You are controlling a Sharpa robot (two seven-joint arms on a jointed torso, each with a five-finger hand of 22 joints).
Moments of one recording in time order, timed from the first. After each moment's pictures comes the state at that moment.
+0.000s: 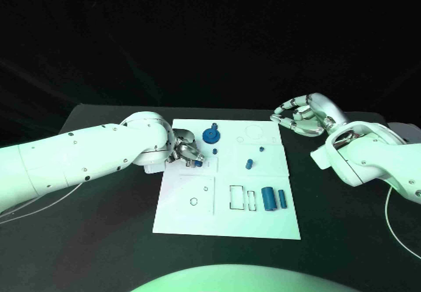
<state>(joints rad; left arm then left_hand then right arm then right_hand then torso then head) 1.27 -0.72 -0.06 1.47 -1.08 0.20 -0.54 0.82 -0.10 0.78 0.12 0.28 0.97 0.00 0.79 0.78 1.37 -0.06 1.18 1.05 1.47 -0.11 1.57 1.31 0.07 1.46 0.00 1.43 1.29 1.30 -0.96 -0.14 1.63 -0.91 -0.61 0.03 1.27 -0.11 0.22 0.29 0.19 0.87 0.15 0.26 0.42 1.38 0.07 1.34 1.31 1.46 0.00 1.52 1.31 0.01 1.46 0.11 1.49 1.31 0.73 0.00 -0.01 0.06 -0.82</state>
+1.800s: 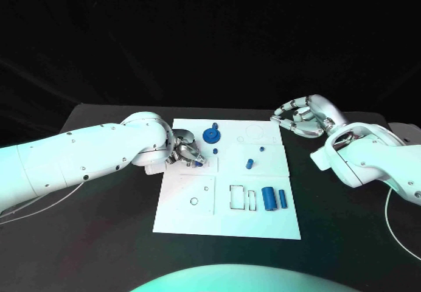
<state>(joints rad) 1.27 -0.73 -0.06 1.48 -1.03 0.18 -0.54 0.91 -0.14 0.78 0.09 0.29 0.92 0.02 0.78 0.80 1.34 -0.05 1.15 1.01 1.47 -0.11 1.57 1.31 0.07 1.46 0.00 1.42 1.27 1.29 -0.95 -0.14 1.63 -0.91 -0.61 0.03 1.27 -0.11 0.21 0.29 0.19 0.86 0.15 0.26 0.42 1.38 0.07 1.34 1.31 1.46 0.00 1.52 1.31 0.01 1.46 0.11 1.49 1.31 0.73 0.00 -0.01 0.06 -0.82</state>
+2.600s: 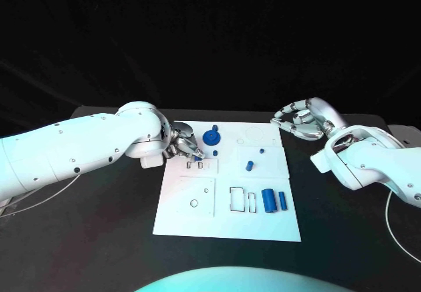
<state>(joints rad) 1.32 -0.75 -0.04 1.50 -0.99 0.24 -0.54 0.93 -0.14 0.78 0.09 0.24 0.92 0.02 0.77 0.80 1.32 -0.05 1.13 0.99 1.47 -0.11 1.56 1.31 0.07 1.46 0.00 1.41 1.25 1.28 -0.96 -0.14 1.62 -0.91 -0.61 0.02 1.26 -0.11 0.21 0.29 0.19 0.86 0.15 0.26 0.42 1.38 0.07 1.34 1.31 1.46 0.00 1.52 1.31 0.01 1.46 0.11 1.49 1.31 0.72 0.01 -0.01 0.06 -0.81</state>
